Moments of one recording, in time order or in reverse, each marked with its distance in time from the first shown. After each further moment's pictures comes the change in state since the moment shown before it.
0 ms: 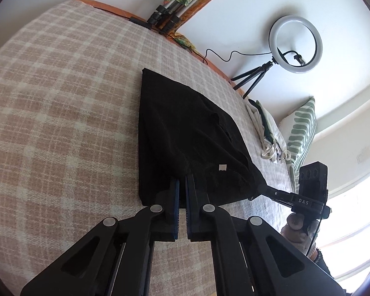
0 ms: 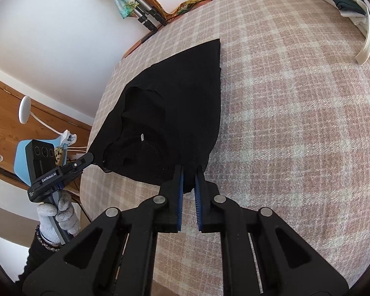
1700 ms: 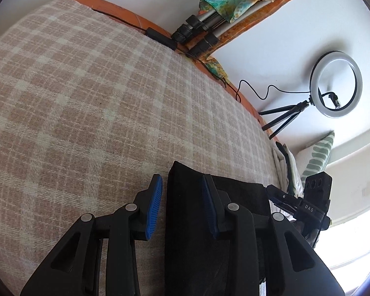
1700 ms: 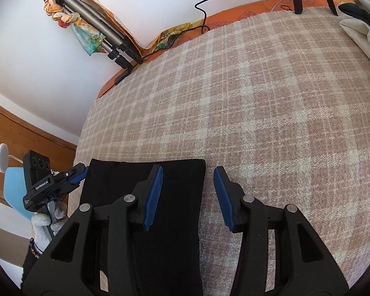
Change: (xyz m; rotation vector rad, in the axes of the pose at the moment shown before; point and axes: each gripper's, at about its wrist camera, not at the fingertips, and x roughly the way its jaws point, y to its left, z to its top) left arm 0.090 0.052 0.124 -0.084 0.006 0.039; right arm 0.078 -0.039 0.148 0.018 -0.034 -0.062
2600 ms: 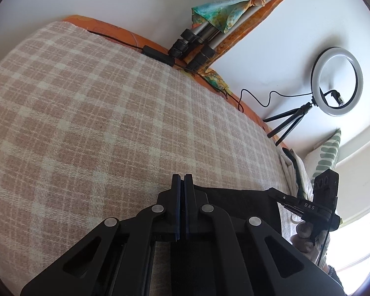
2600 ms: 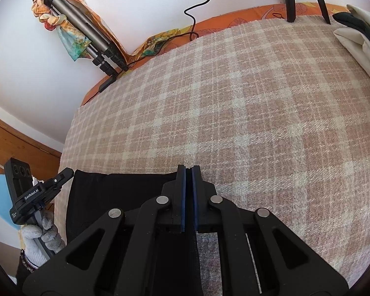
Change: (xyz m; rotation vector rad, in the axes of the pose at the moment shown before) left arm -0.004 -0.004 0.006 0.046 -0.069 0.043; right arm 0.010 0.002 0.007 0.025 -0.041 -0.081
